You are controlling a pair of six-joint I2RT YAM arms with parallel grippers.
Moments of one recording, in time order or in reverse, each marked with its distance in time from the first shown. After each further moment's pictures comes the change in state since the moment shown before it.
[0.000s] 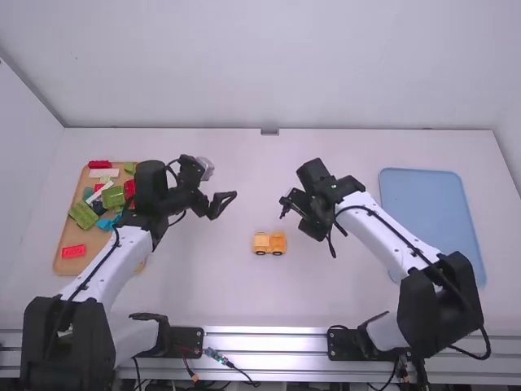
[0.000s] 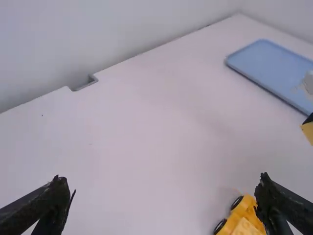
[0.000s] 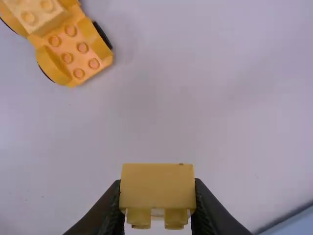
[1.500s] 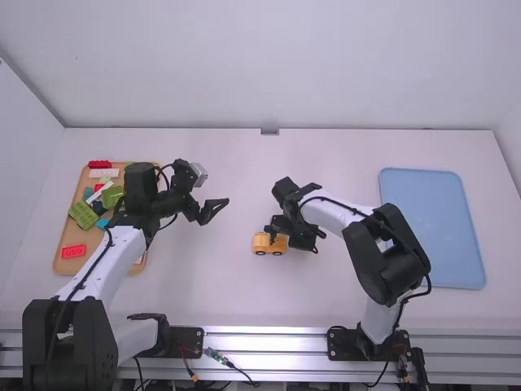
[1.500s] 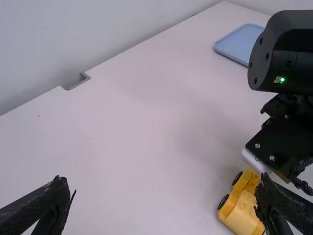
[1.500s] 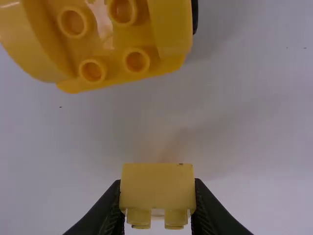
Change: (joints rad) left arm 0.086 0.000 0.000 -0.090 0.119 0.171; right arm 0.097 0.317 0.000 0.082 0.068 -0.220
